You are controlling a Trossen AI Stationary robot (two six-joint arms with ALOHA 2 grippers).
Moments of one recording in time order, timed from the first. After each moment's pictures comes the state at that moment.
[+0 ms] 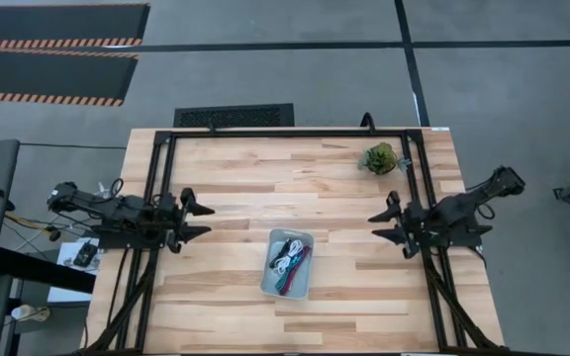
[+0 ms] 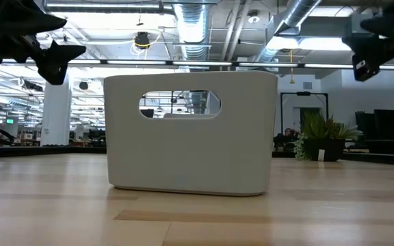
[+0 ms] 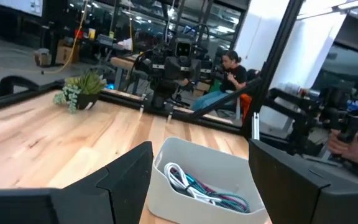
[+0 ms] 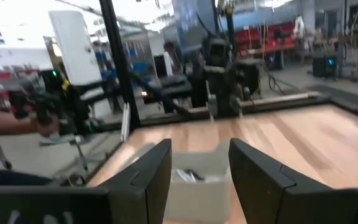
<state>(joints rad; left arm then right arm) -0.29 0.01 0.01 0.07 -0.25 -0.28 0.47 0.02 0.01 0.13 0.37 0.15</state>
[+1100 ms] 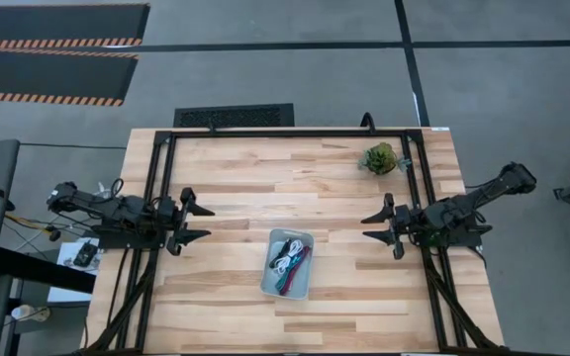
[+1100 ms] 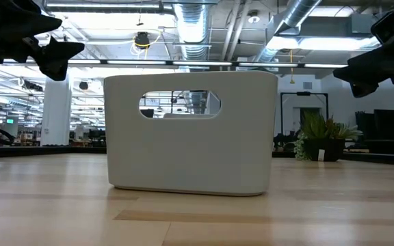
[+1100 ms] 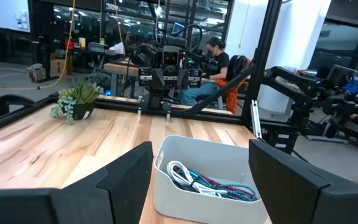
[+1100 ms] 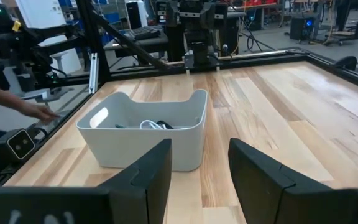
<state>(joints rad) -0.29 0.01 0.01 0.06 -0.20 -0.15 0.43 0.20 0.01 0.07 0.40 0.18</state>
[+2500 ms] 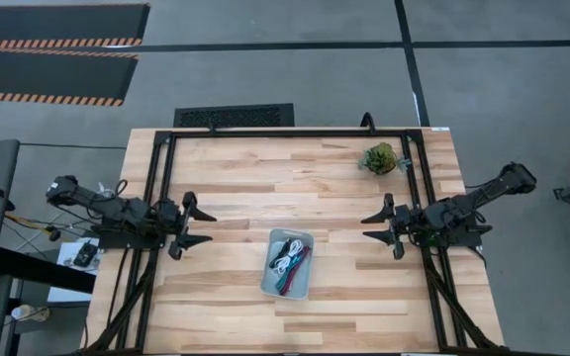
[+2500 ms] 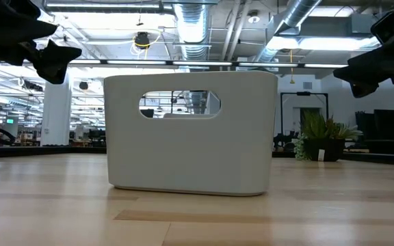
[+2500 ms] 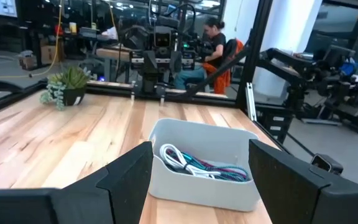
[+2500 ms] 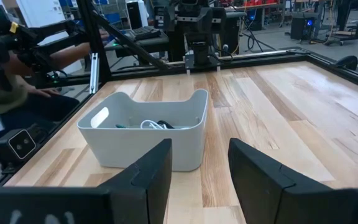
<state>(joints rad) -0.36 0.08 0.01 0.07 -0.24 -0.15 0.43 0.20 0.00 0.07 0.39 0.18</state>
